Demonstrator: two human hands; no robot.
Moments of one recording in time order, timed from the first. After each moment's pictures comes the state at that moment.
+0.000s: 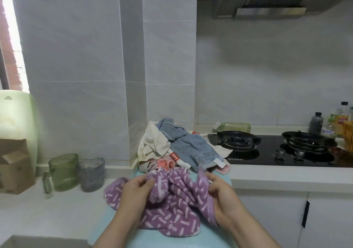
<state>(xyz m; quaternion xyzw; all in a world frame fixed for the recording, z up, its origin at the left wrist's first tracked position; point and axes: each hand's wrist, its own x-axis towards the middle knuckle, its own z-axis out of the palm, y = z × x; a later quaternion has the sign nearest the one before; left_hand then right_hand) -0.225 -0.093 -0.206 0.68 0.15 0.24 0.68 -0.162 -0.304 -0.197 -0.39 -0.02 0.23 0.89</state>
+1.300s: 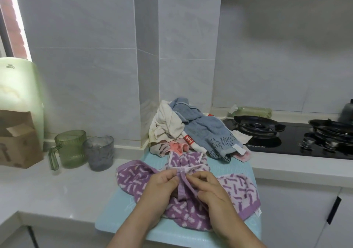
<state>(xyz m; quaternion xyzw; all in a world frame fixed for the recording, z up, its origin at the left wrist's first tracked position) -0.217 -0.104 -0.231 0.68 0.02 0.13 0.72 -0.185 -0.257 -0.234 -0.68 -0.31 0.05 0.66</state>
